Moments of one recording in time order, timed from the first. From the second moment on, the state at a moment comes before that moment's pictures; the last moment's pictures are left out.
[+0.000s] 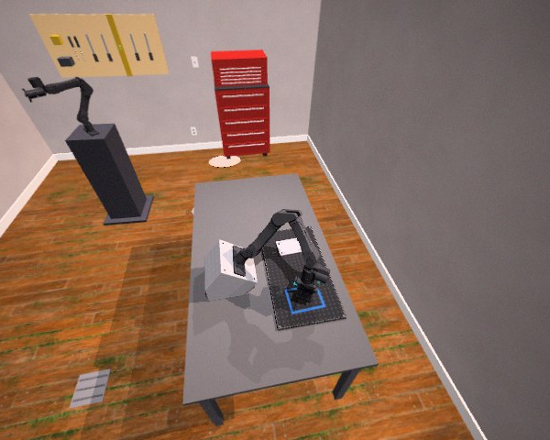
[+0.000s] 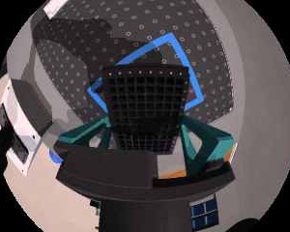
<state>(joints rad) -0.73 1.51 1.16 -0.71 -0.44 -1.70</state>
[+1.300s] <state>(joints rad) -0.71 1.54 1.13 -0.64 -0.44 -1.68</state>
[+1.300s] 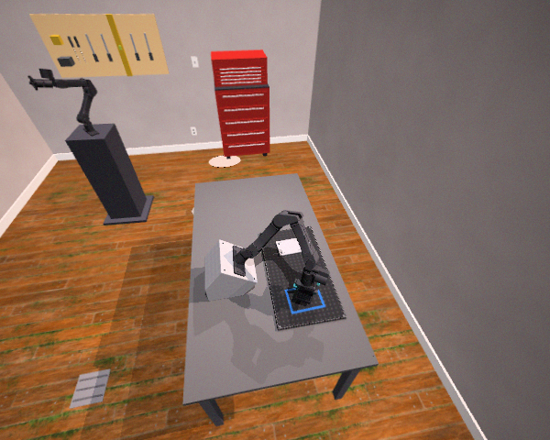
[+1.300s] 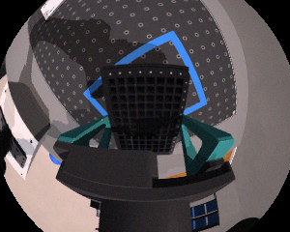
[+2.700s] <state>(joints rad) -0.68 1.60 1.11 -0.55 -0.42 -1.64</state>
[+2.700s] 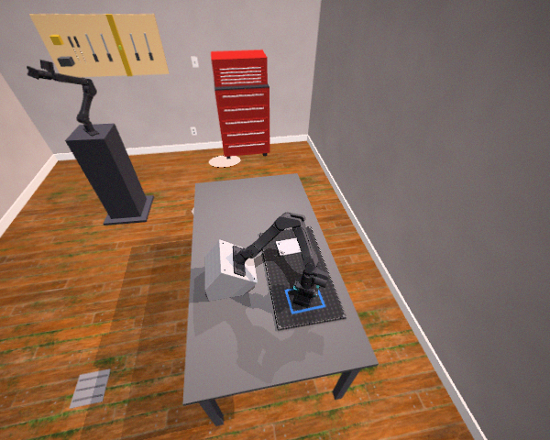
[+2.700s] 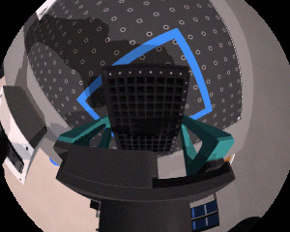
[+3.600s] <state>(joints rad) -0.66 1.64 1.10 -0.49 -0.41 -1.62</state>
